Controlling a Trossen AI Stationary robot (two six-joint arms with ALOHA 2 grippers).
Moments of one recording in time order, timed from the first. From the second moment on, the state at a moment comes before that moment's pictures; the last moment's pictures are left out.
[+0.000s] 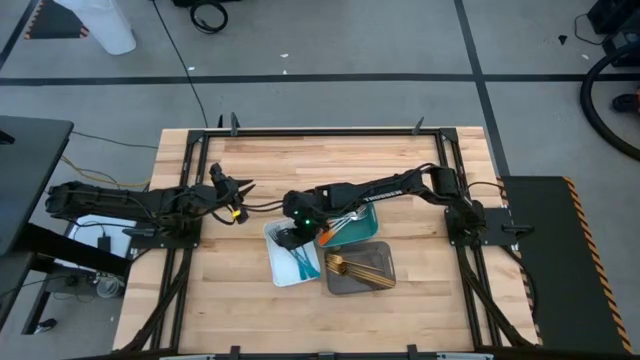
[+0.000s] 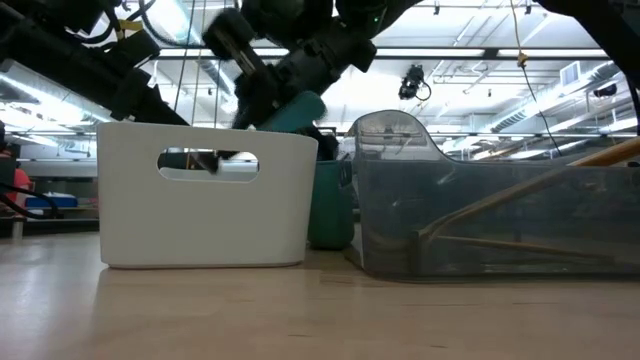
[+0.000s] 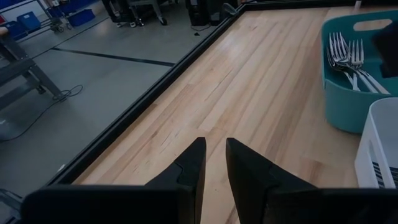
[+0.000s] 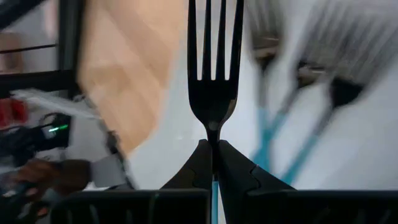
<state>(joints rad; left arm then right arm) 0.00 0.61 0.28 -0.08 -0.63 -0.03 0.02 2.17 1.73 -0.46 -0.42 1.07</state>
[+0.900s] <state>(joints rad) 0.00 0.61 0.28 -0.09 -0.63 -0.03 -0.02 2.17 1.71 -0.25 -0.55 0.97</state>
